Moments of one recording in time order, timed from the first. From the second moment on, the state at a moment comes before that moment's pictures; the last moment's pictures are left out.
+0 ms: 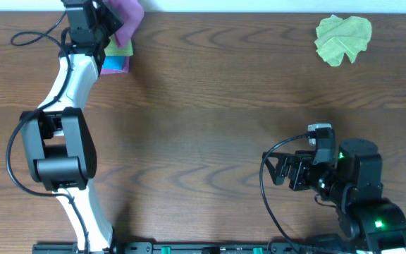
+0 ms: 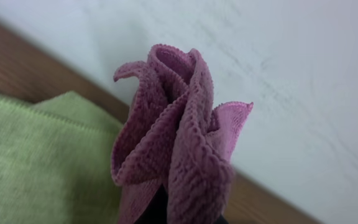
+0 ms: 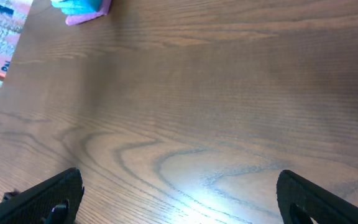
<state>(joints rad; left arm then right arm) 0.06 2.12 1.66 0.02 0.15 -0.65 0.14 0.70 0.75 -0.82 -0.42 0.33</state>
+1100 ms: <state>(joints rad) 0.17 2.20 1.67 -0.13 0.08 -0.59 0.14 0.70 0.75 -0.82 -0.42 0.33</state>
